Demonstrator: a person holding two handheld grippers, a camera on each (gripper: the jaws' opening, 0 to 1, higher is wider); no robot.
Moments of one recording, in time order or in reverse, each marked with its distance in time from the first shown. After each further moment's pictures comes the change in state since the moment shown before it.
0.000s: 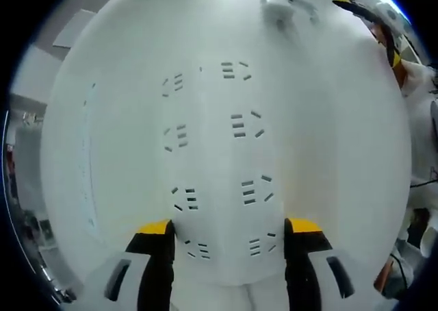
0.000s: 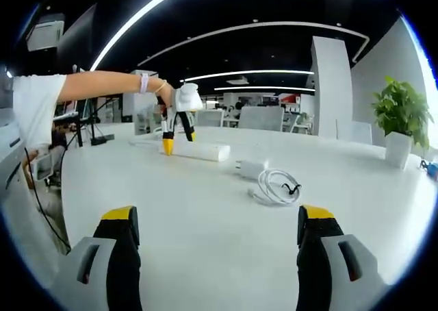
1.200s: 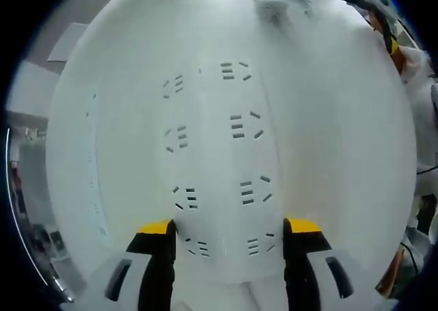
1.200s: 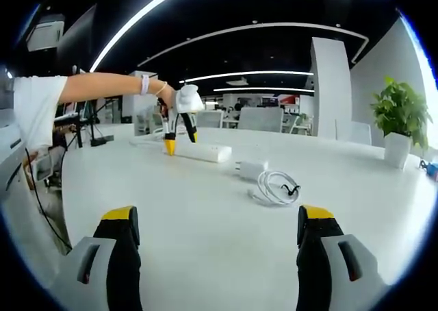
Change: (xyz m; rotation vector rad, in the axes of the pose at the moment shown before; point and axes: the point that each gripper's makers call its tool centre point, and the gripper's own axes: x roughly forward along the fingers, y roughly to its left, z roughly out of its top) left arm -0.002 0.011 0.003 0.072 0.007 0.042; right arm -0.003 -0.001 0.002 0.001 -0.007 -0.006
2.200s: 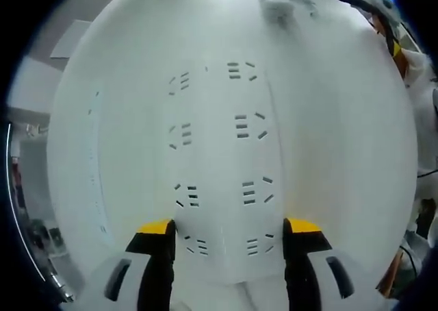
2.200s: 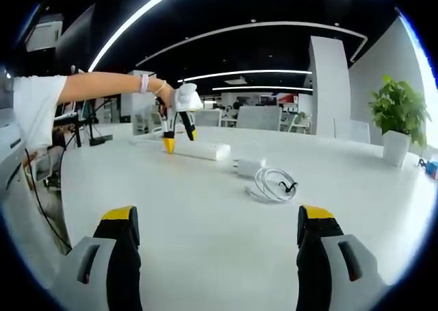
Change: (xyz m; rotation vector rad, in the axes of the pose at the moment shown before) left arm 0.000 0.003 0.000 -0.033 -0.003 0.006; right arm -0.002 -0.001 -0.003 0.005 0.008 -0.007
